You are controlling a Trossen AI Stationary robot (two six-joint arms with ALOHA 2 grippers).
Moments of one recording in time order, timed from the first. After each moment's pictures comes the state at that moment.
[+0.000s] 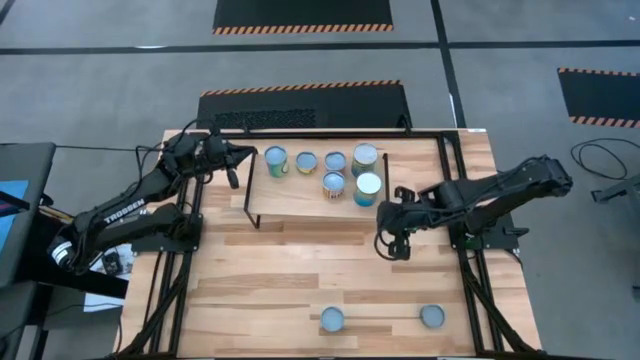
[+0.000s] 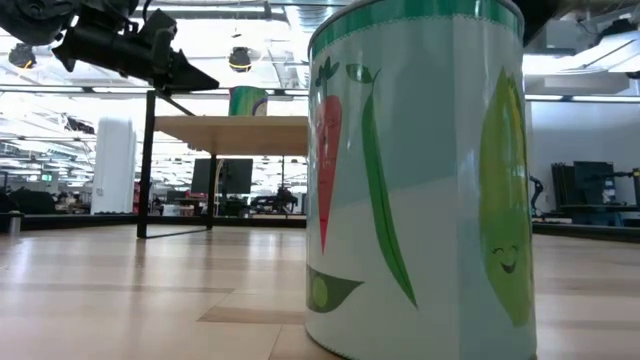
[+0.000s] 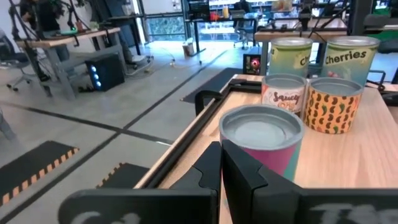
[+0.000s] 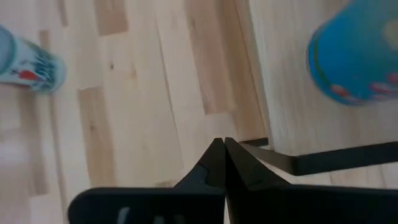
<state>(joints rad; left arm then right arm) 0.80 0.69 0.44 0.12 0.36 0.13 0.26 1.30 1.17 -0.99 0.18 0.42</state>
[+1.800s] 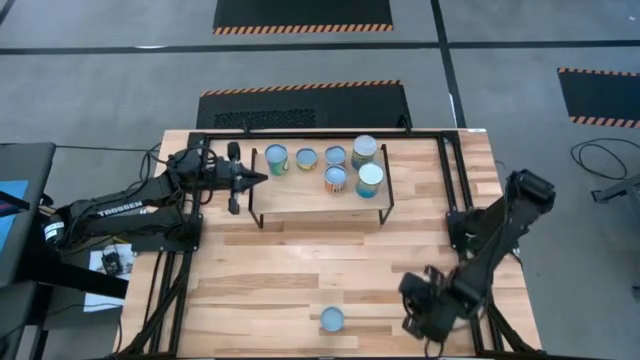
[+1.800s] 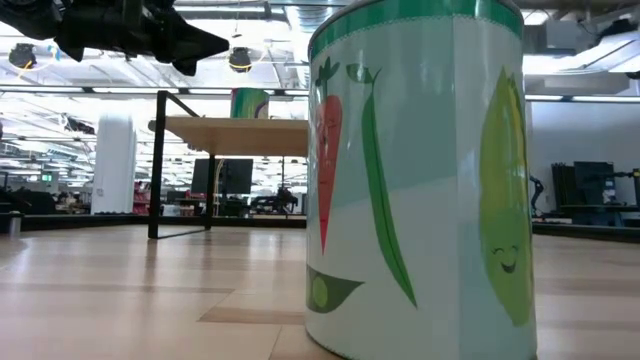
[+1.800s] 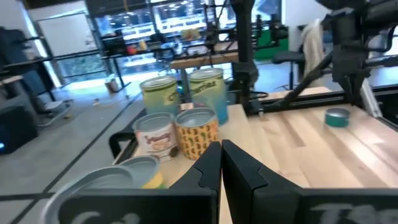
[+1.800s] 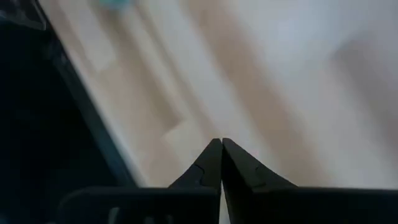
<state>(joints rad) 0.46 0.69 0.44 0.21 0.39 0.18 0.91 1.57 1.14 -0.83 0.22 1.47</state>
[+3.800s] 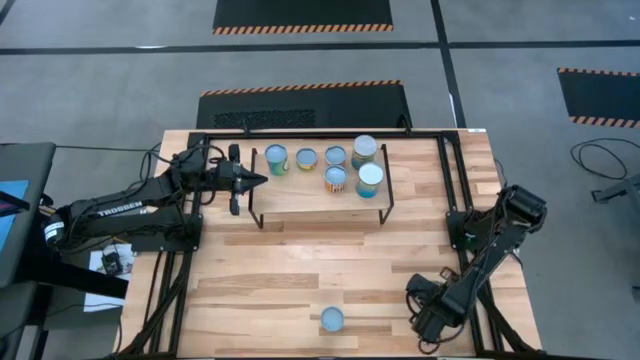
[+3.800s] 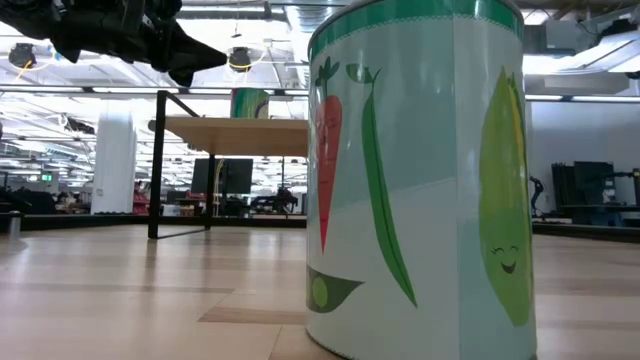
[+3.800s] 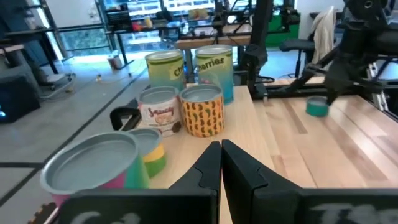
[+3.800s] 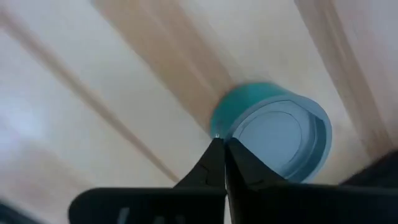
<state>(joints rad) 0.46 0.69 0.43 0.13 0.35 0.14 0.91 1.72 1.08 -1.02 -0.03 1.56</state>
